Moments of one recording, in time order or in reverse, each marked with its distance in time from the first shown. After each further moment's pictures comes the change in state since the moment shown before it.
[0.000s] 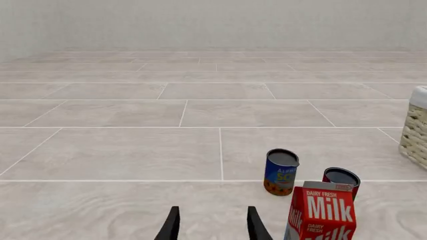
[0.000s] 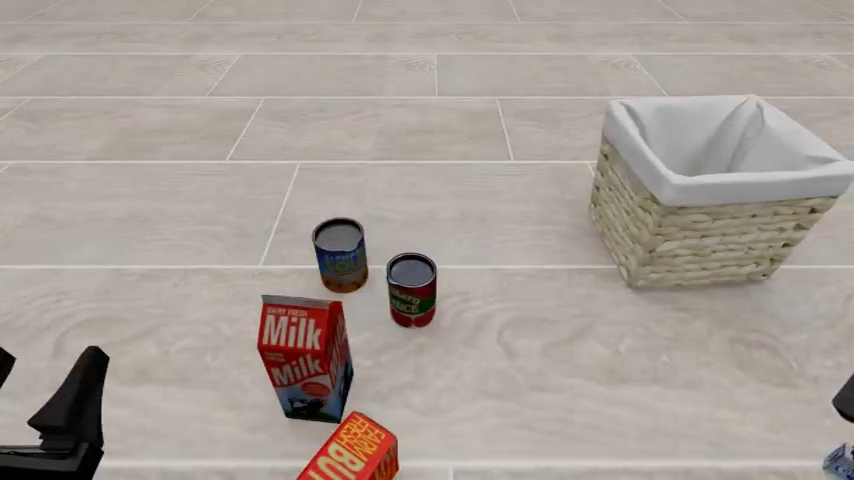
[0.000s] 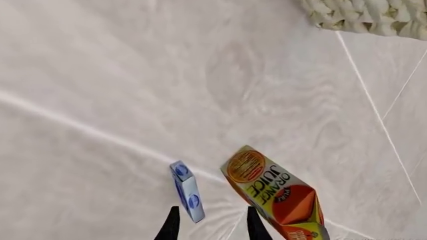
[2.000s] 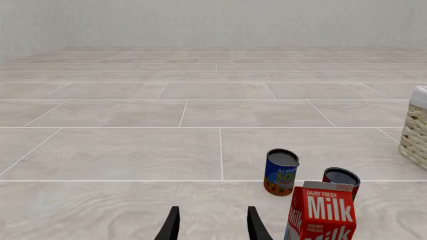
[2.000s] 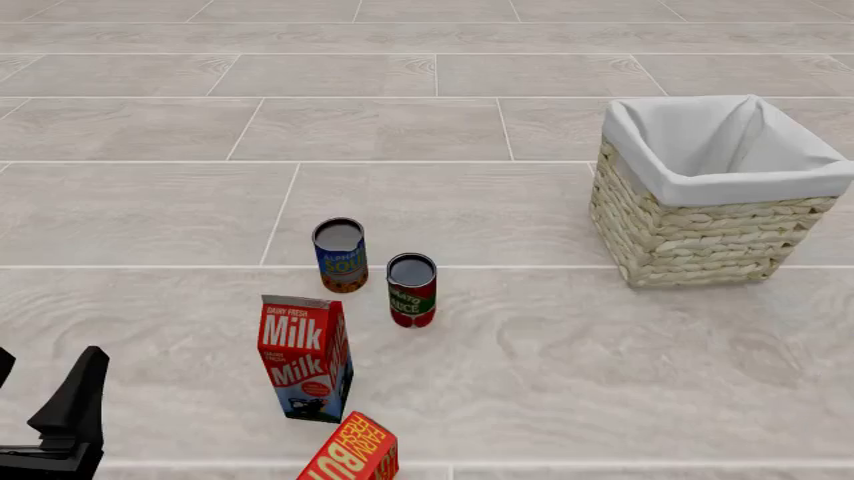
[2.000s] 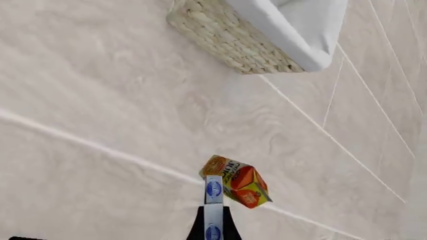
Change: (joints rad) left arm 0.000 0.000 0.000 0.000 0.000; right arm 0.269 -0.349 -0.351 0.506 0.356
